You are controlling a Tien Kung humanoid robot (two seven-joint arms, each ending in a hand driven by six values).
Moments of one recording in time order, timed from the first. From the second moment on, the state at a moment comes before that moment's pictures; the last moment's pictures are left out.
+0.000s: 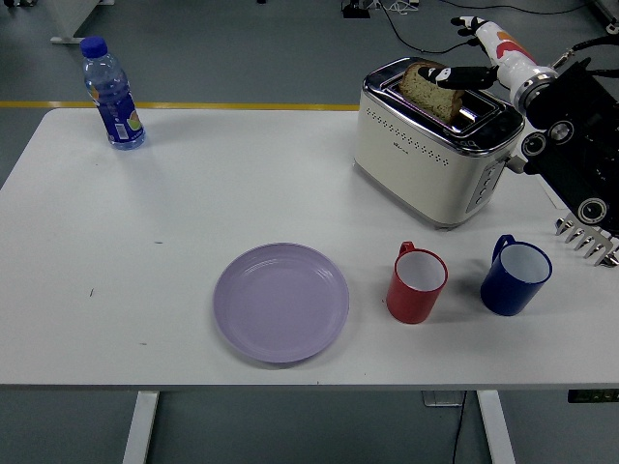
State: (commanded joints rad) left arm -0.15 0.08 -0.97 -0.18 1.30 -0.03 0.28; right arm 1.12 -0.19 0.81 0.72 -1.53 -0.12 -0.21
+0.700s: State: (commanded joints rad) left arm -0.17 0.09 -0.95 -0.18 1.27 -0.02 0.28; right arm 1.22 -0.09 0.73 0.49 -1.61 -0.12 -0.23
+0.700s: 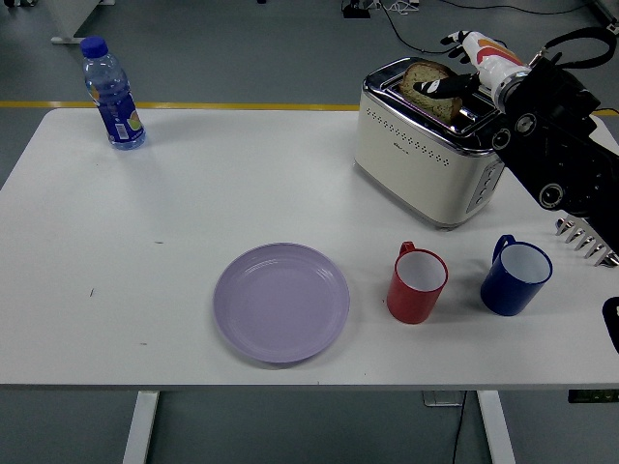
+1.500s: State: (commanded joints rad) left arm -0.17 0.09 -0.95 -0.18 1.28 -0.02 0.29; right arm 1.24 0.00 0.67 0.39 -1.63 -0.17 -0.22
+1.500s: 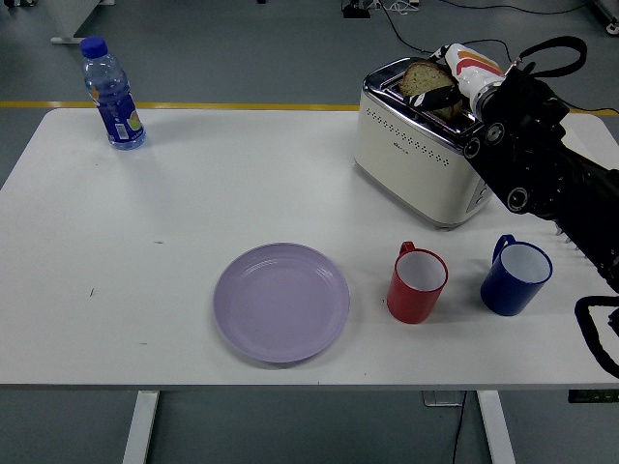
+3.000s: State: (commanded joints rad) left arm -0.18 0.09 -0.96 -0.18 1.29 -0.02 0.29; right arm 1.26 0.00 0.64 0.37 -1.69 -0.19 -0.19
